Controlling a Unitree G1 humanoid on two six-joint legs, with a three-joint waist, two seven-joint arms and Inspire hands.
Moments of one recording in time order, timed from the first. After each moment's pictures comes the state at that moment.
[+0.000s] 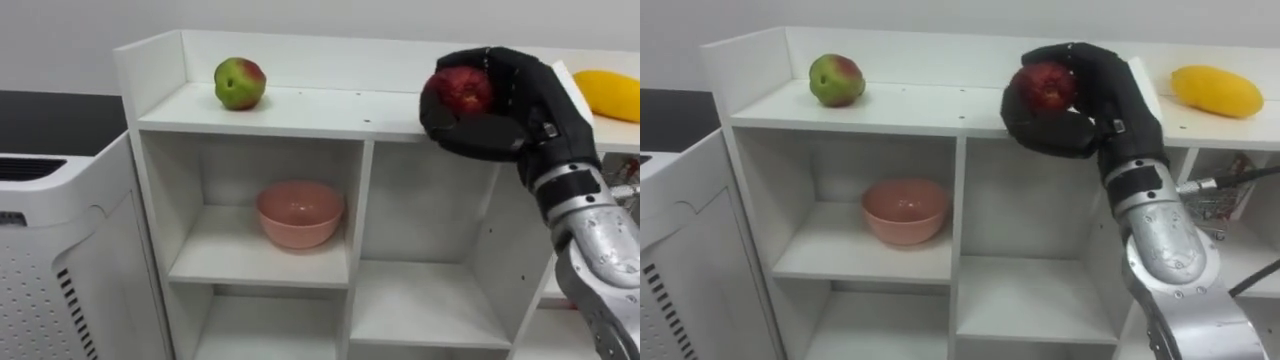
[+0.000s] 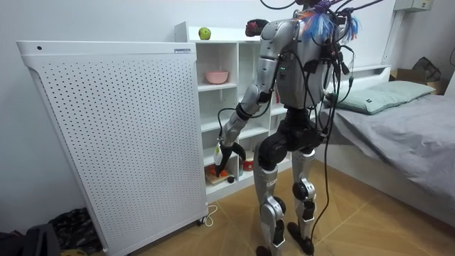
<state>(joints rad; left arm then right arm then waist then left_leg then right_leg) -0.03 0.26 0.04 0.97 0.27 0.20 -0.17 -0.60 -0.44 0.02 -0.12 0.13 0.17 -0.05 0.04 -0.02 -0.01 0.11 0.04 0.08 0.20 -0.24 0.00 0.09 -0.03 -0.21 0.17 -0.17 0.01</state>
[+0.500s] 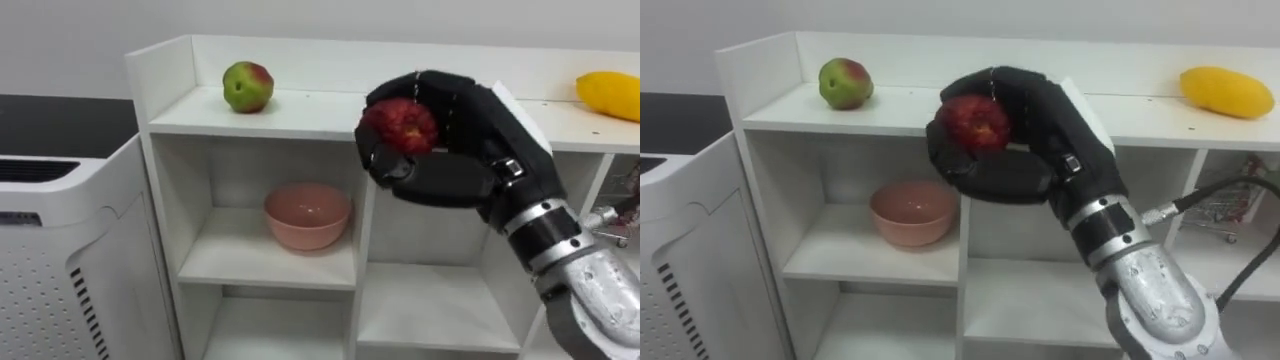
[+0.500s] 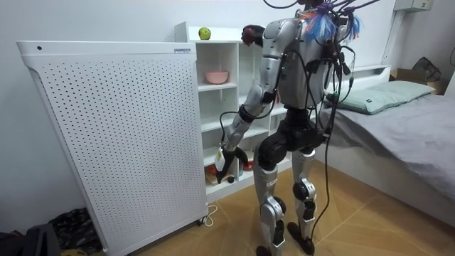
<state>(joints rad) 0.02 0.26 0.03 1.00 0.26 0.16 -0.14 -0.37 -0.41 0.07 -0.26 0.28 0.16 0.09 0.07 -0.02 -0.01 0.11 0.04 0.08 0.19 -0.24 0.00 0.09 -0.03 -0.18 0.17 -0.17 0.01</state>
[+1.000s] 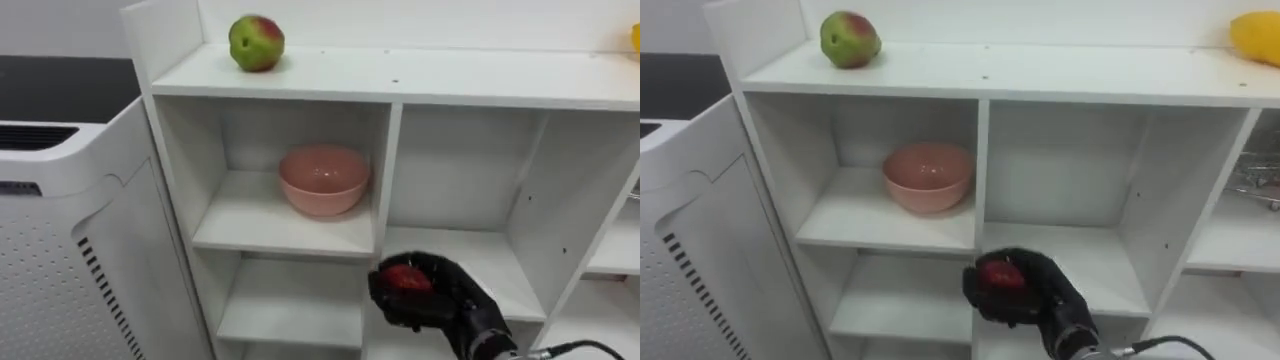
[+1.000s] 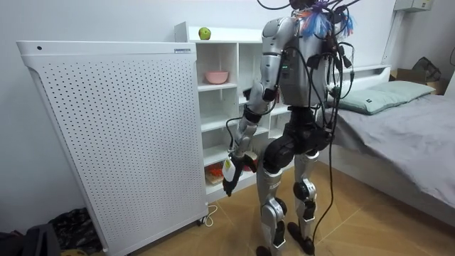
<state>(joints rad) -0.09 0.22 -0.08 1.18 0.07 0.13 -0.03 -0.34 -0.29 0.13 0.48 0.40 0.14 0.02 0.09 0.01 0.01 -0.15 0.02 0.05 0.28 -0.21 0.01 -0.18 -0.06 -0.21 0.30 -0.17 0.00</state>
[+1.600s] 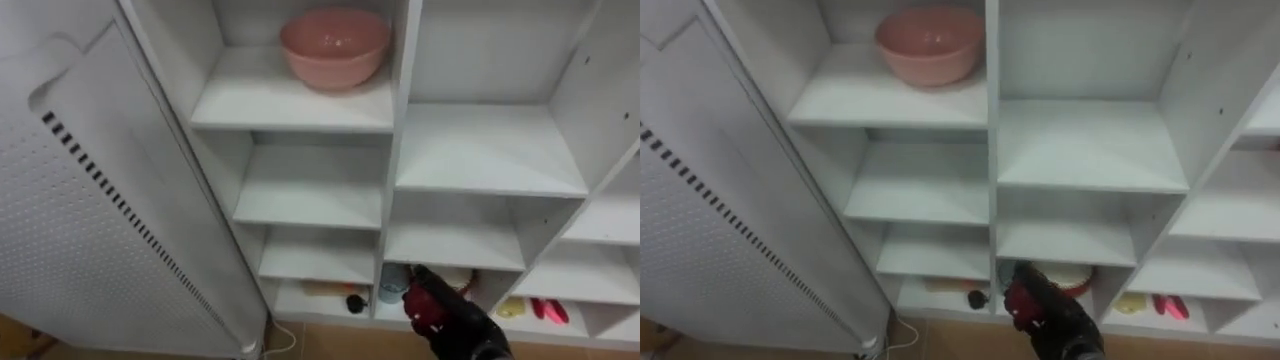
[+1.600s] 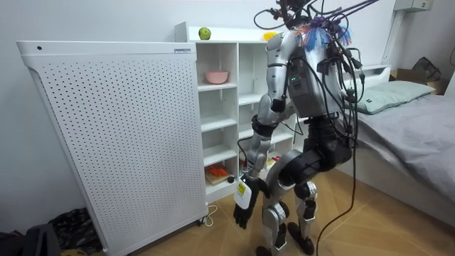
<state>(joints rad) -0.20 0.21 -0.15 1.24 -0.09 0.13 0.09 -0.59 -0.26 0.04 0.90 1.15 0.13 -0.02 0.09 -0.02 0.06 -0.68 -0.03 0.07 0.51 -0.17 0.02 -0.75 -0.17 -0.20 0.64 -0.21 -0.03</state>
